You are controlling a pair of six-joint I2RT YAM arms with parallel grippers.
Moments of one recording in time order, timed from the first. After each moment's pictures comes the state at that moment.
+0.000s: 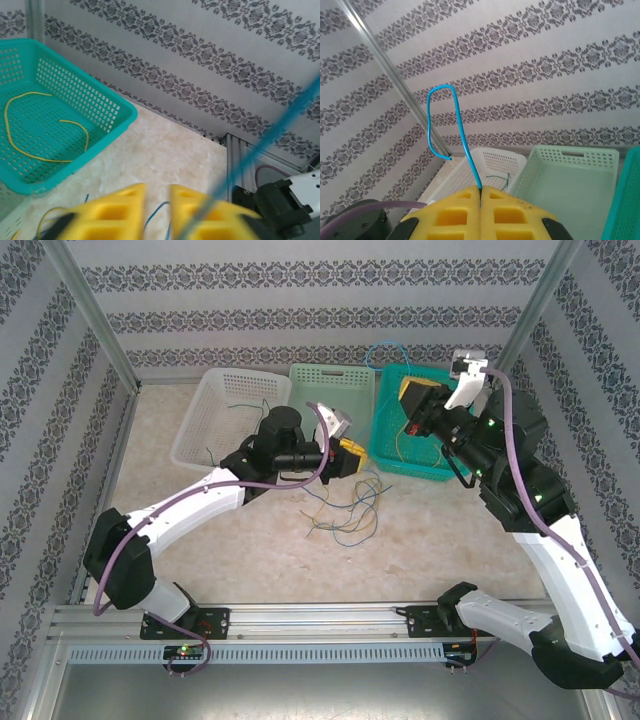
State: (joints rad) left arm -0.70 1.52 1.22 0.03 0.58 -0.19; right arm 0.51 1.02 1.49 -0.54 -0.01 0.44
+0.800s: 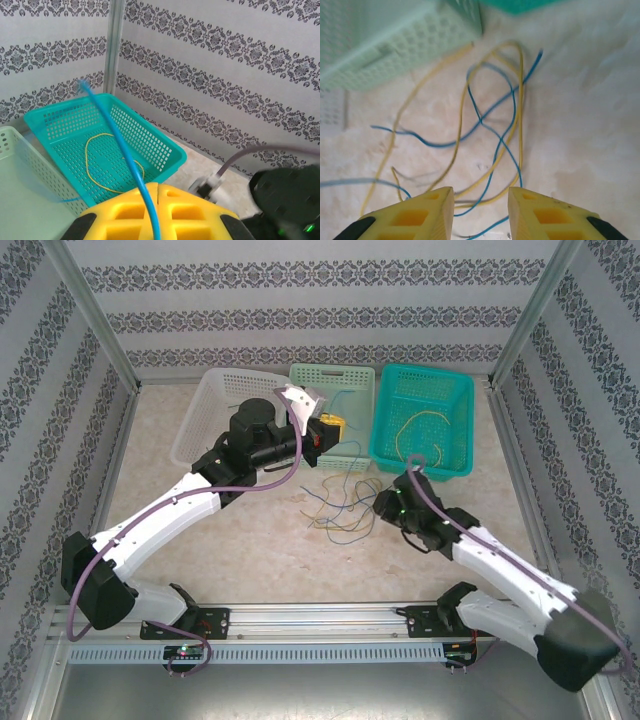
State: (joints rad) left arm -0.68 1.37 1.25 -0.01 0.33 -0.18; right arm 0.58 1.02 0.59 -0.42 0.06 0.96
